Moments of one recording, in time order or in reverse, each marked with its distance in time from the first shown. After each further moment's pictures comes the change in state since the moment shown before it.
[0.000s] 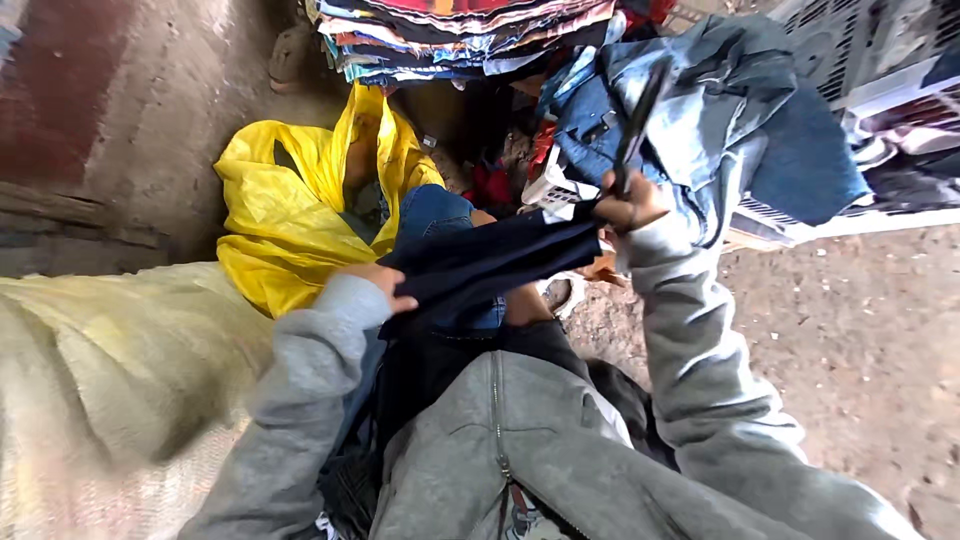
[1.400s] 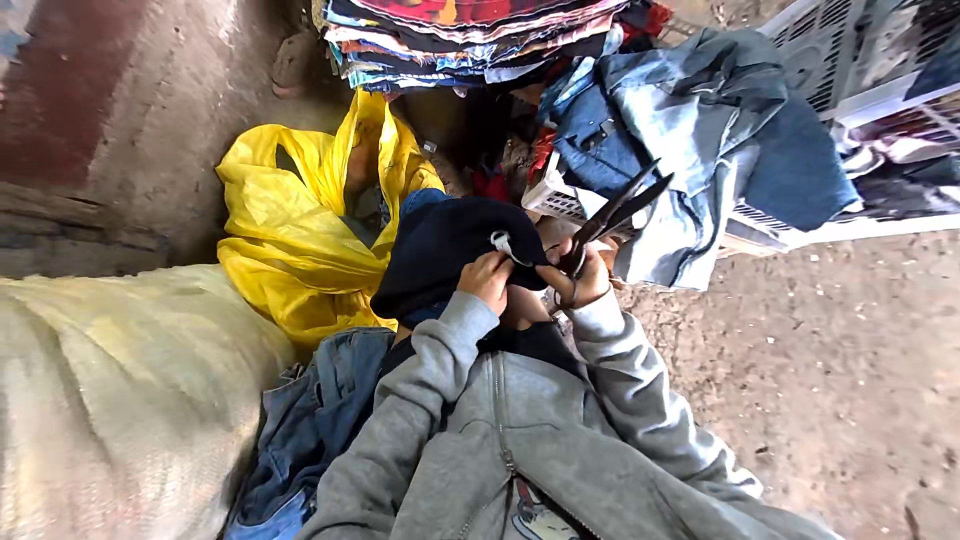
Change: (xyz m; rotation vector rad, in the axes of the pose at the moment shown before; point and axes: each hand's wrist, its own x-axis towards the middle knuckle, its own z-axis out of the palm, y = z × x) left_hand 0.070 0.112 0.063 -0.428 0.489 0.474; right_hand -0.080 0.016 0.087 0.332 0.150 -0.278
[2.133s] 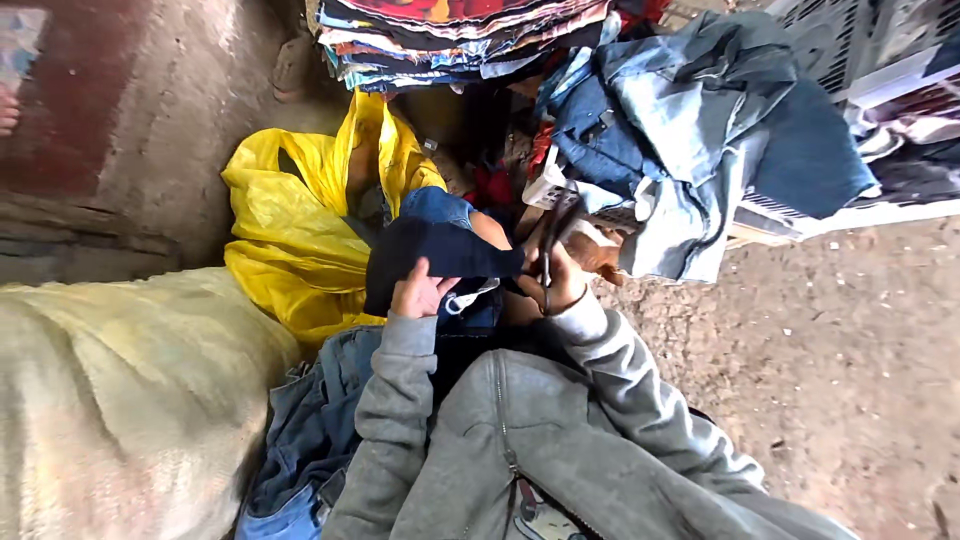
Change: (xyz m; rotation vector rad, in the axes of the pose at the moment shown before) left_hand -0.060 -0.018 -0.030 -1.544 0.607 -0.250; right_hand -0.008 -0.004 0.016 -0.162 -0.161 -0.079
